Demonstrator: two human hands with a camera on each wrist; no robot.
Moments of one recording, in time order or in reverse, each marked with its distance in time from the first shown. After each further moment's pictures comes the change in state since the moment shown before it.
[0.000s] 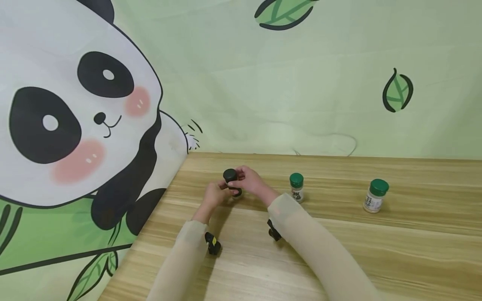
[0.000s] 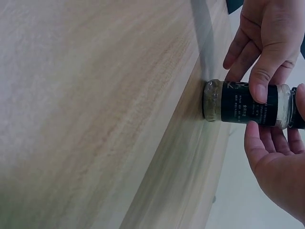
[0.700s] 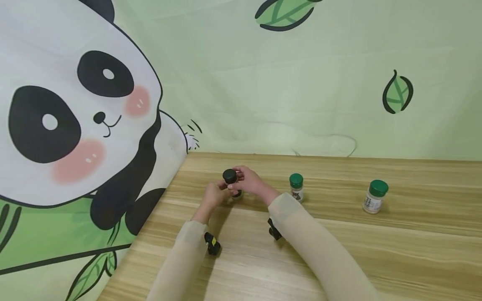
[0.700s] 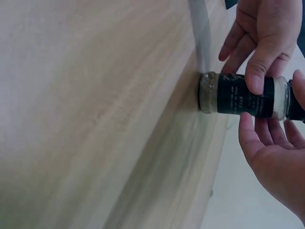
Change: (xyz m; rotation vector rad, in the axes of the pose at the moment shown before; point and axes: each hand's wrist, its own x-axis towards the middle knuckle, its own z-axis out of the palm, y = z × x) left_hand 0.001 0.000 -0.001 0.012 -0.001 0.016; right_hand 0.000 0.000 -0.004 -0.021 -0.079 -0.038
